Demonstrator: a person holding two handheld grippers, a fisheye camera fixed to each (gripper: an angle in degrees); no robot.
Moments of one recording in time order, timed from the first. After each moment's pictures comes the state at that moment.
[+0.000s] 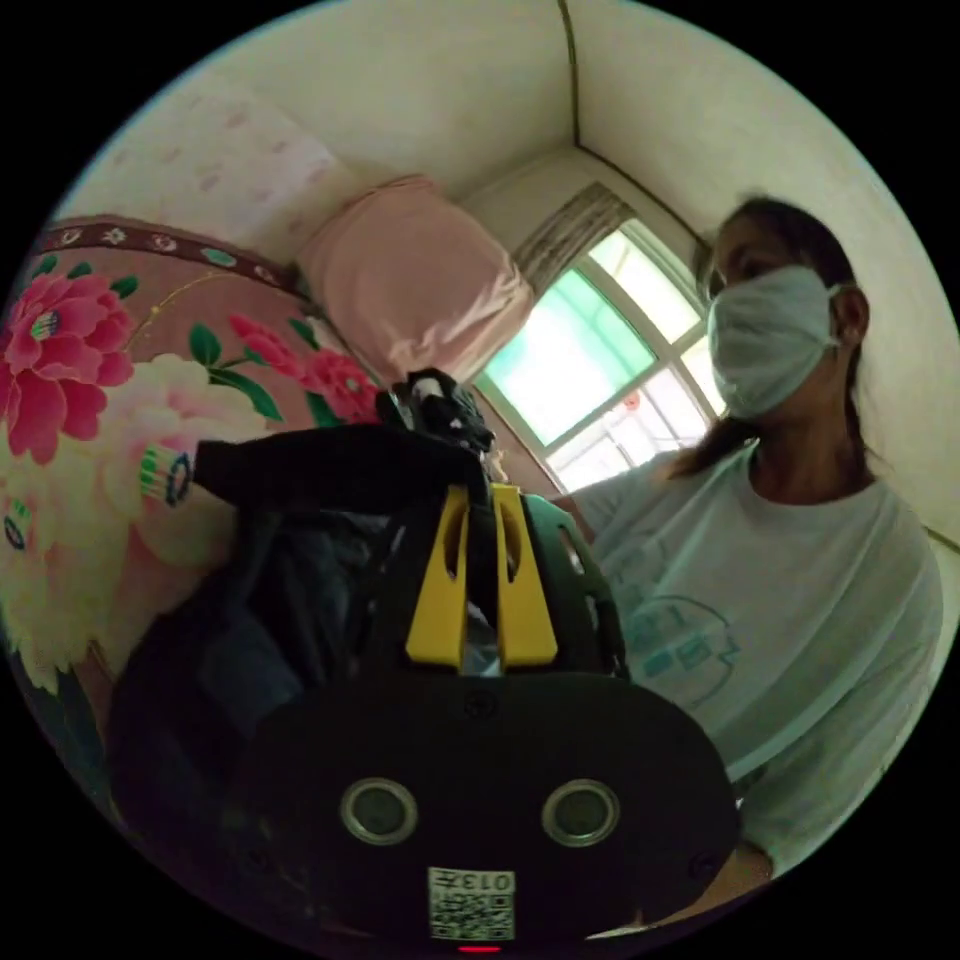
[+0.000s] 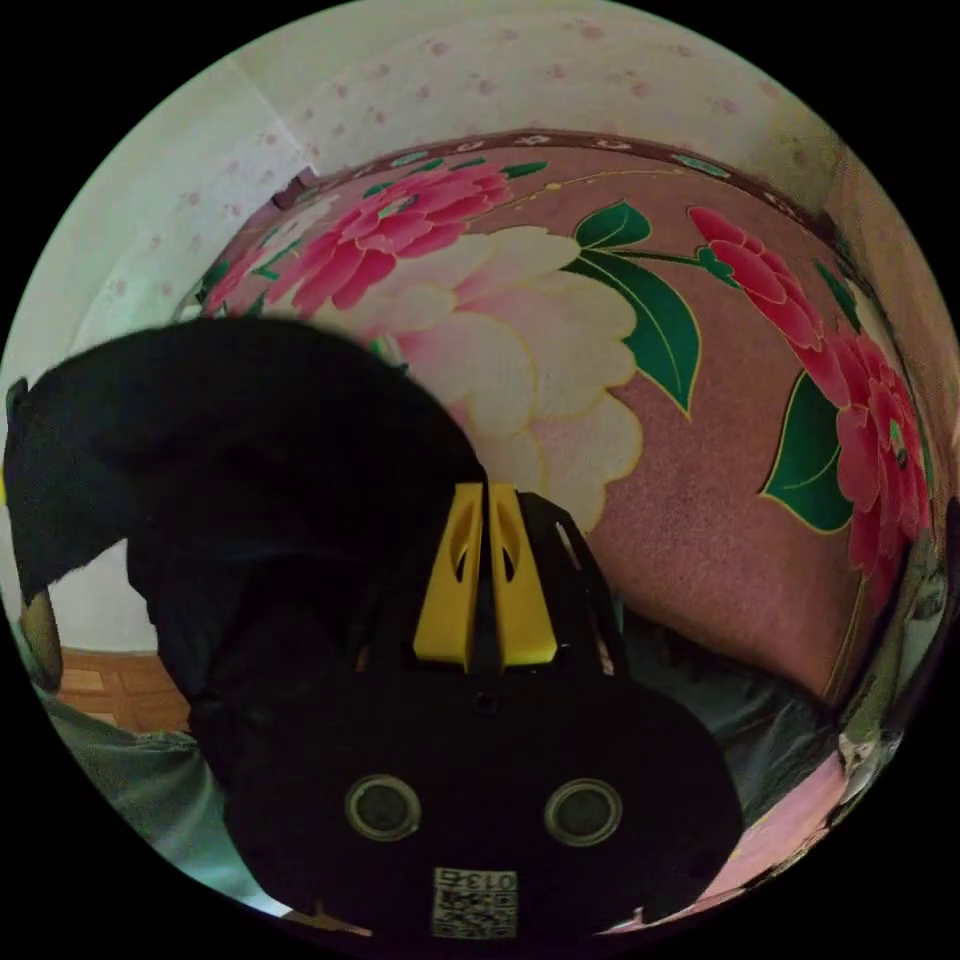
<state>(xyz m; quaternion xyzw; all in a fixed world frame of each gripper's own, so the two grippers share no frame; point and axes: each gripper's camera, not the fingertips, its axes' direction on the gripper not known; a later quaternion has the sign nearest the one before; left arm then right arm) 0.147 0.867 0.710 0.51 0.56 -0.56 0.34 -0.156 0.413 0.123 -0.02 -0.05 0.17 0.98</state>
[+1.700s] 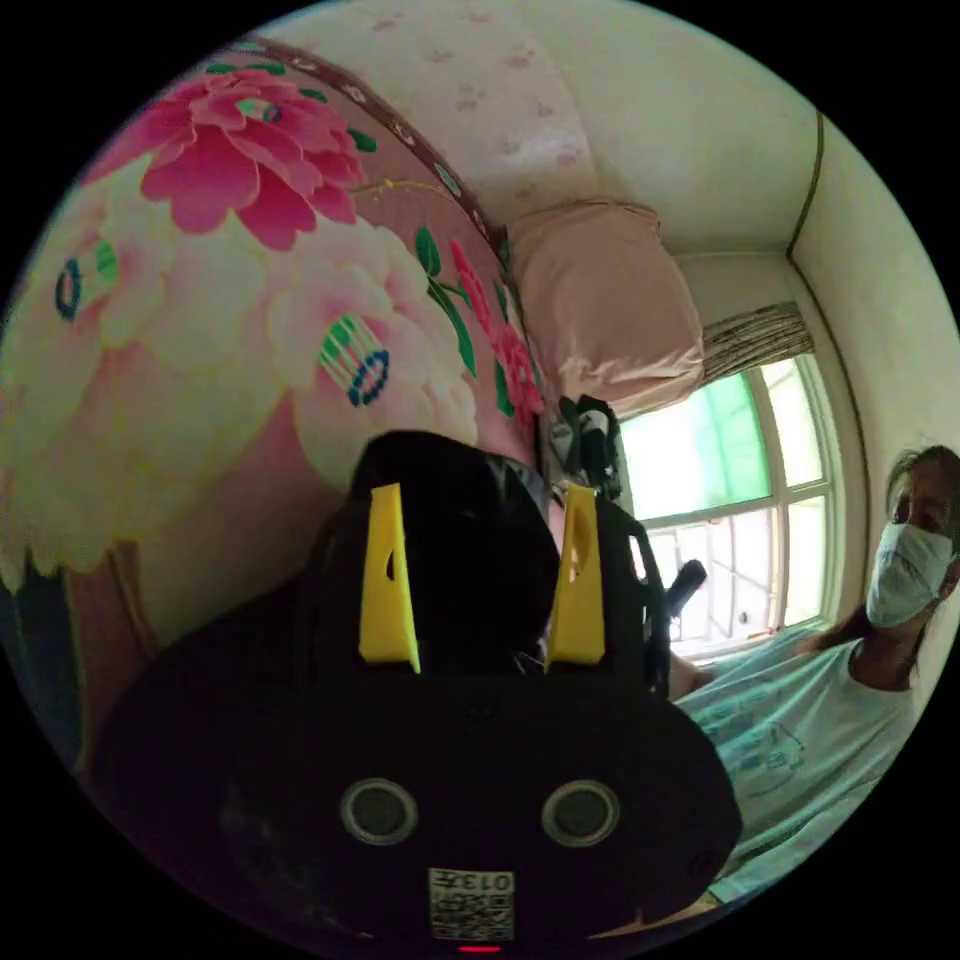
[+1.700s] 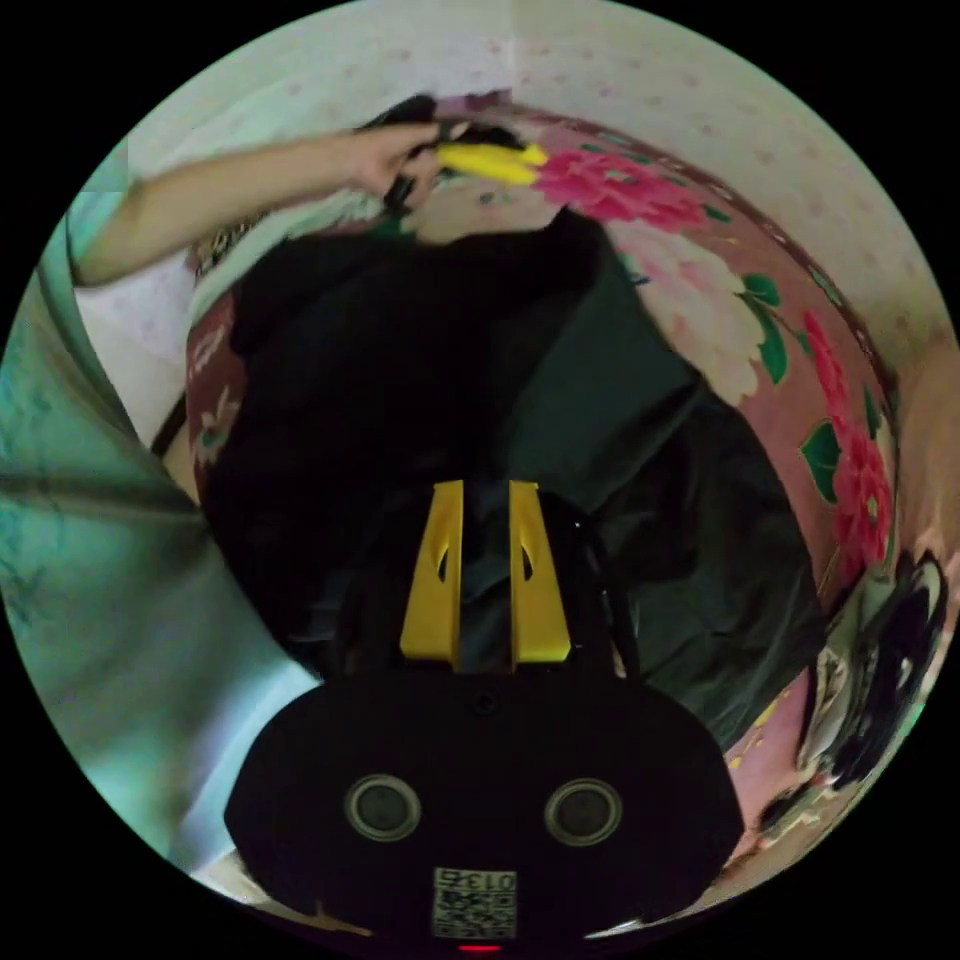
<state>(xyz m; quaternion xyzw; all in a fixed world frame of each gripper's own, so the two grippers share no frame) 0.190 0.807 0.973 0.11 0.73 -0.66 0.13 -0.254 0.509 0.052 -0.04 -0.01 0.01 1.00</state>
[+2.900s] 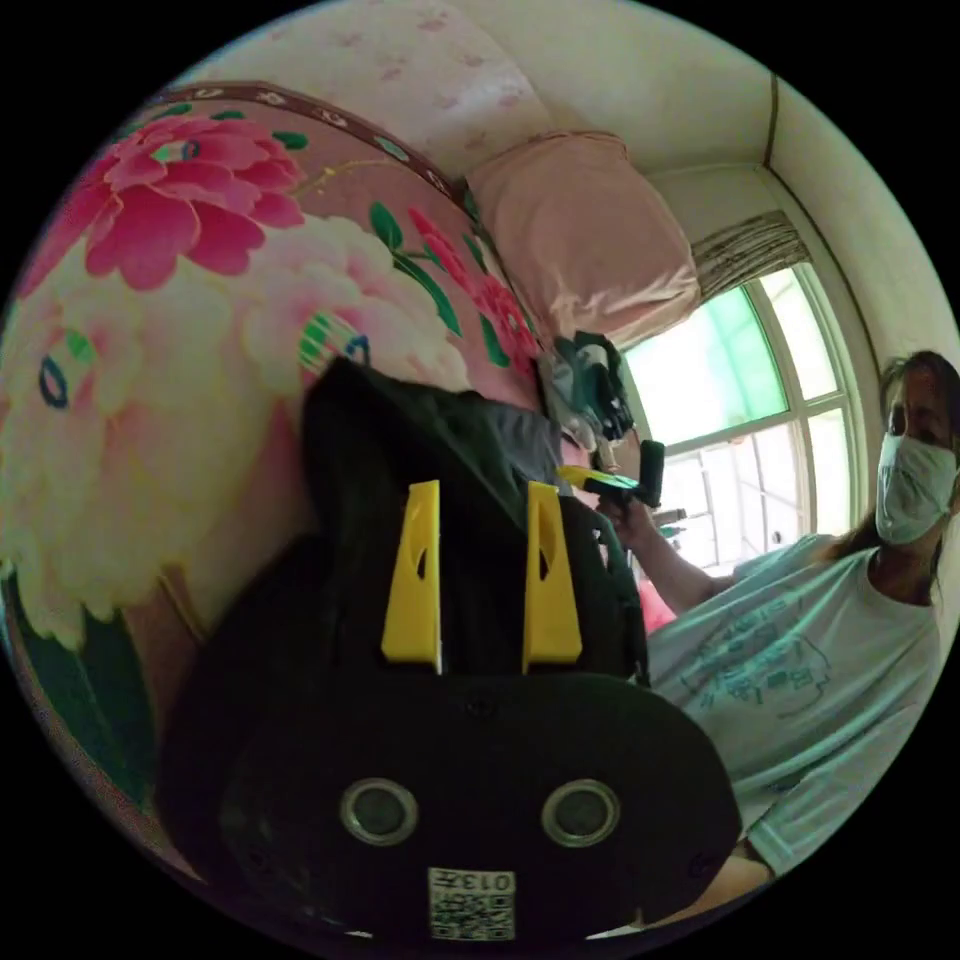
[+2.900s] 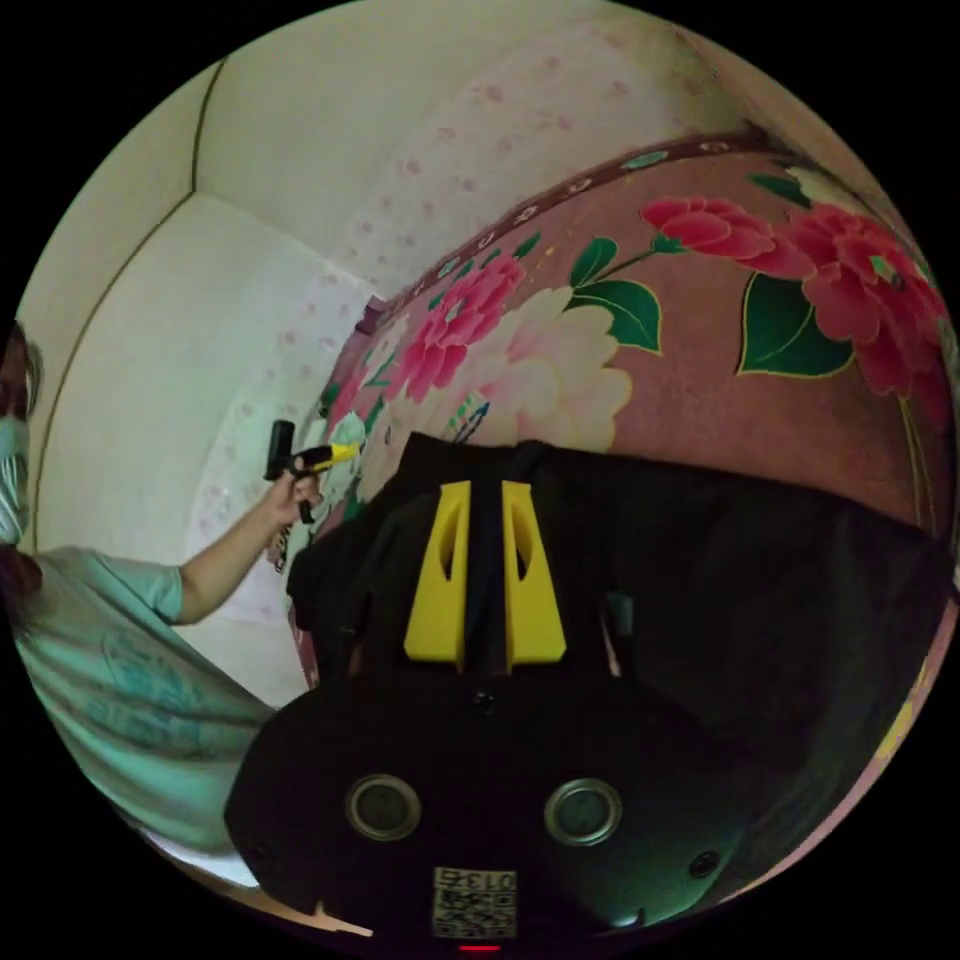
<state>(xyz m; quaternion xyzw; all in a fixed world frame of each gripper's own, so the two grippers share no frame) 0.225 0.818 1.012 0.14 0.76 -0.59 0.22 -0.061 0.576 0.130 0.07 -0.19 0.24 0.95</state>
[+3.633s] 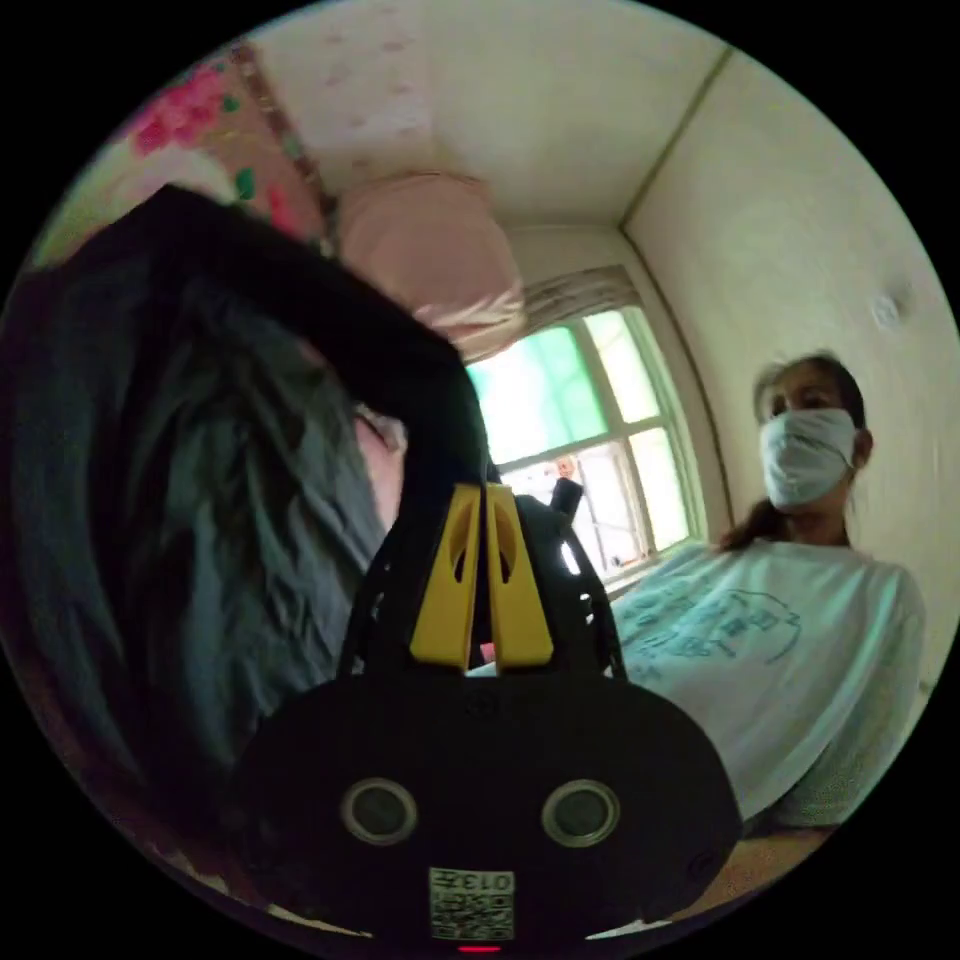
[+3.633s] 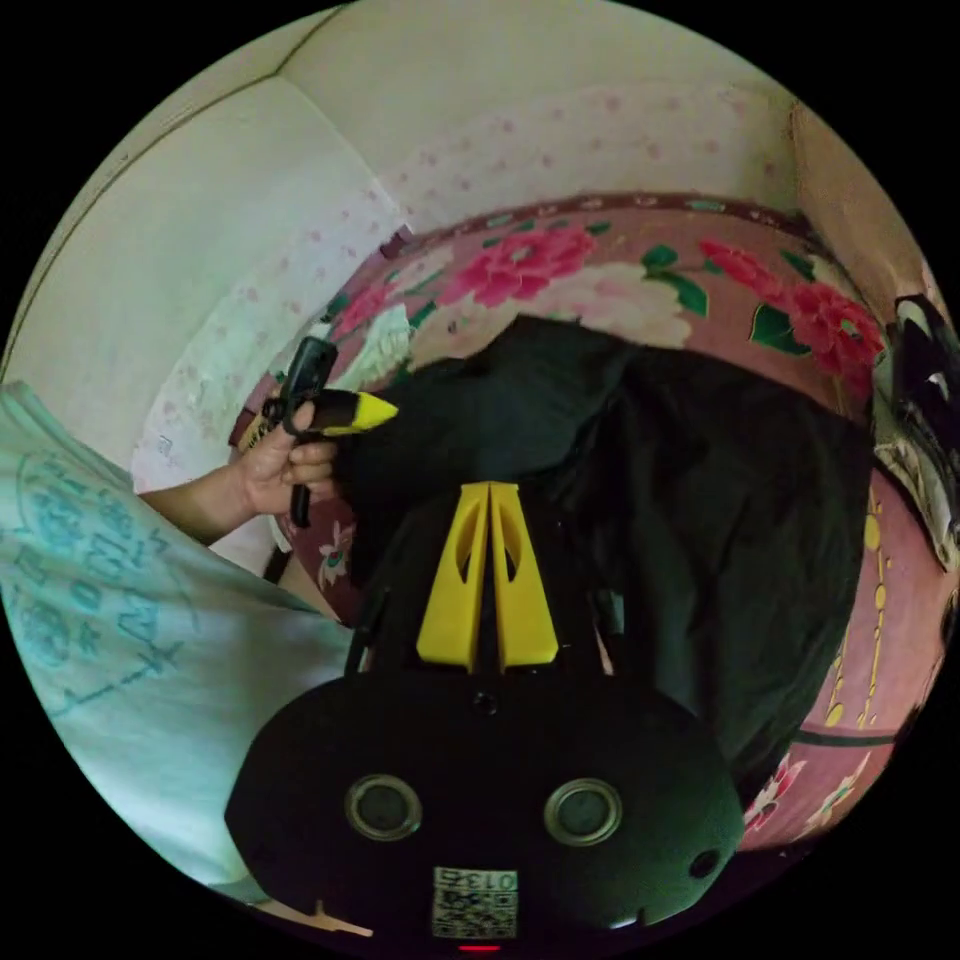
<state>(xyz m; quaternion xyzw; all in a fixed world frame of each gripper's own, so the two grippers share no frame) 0.254 0.809 0.787 0.31 0.73 -0.61 -0.01 -0.317 0.670 -0.002 0.10 -0.09 0.14 0.98</state>
